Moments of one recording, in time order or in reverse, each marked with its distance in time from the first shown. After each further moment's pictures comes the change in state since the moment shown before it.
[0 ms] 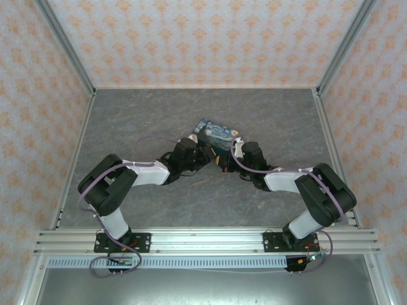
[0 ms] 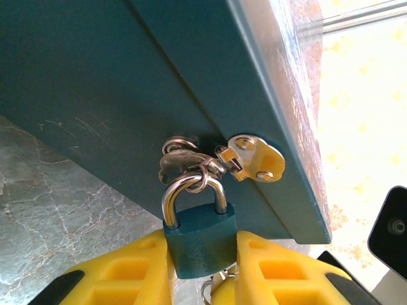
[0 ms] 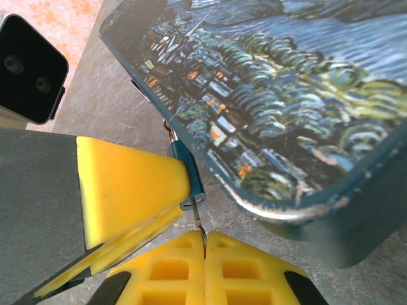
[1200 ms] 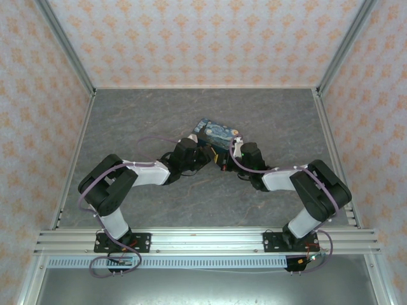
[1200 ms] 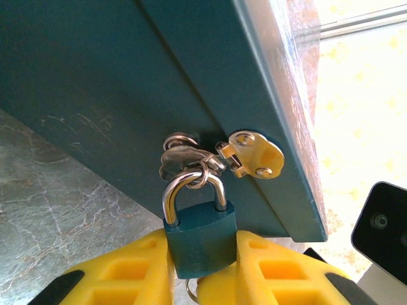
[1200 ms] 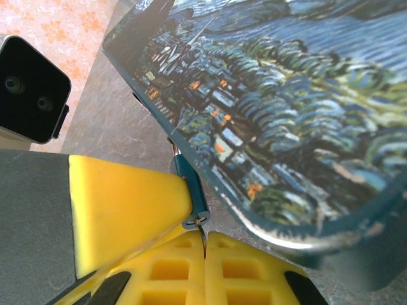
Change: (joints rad) left arm -0.006 0.002 0.002 0.008 -0.010 -0.026; right arm 0.008 0.055 -0.009 0.115 0.011 0.063
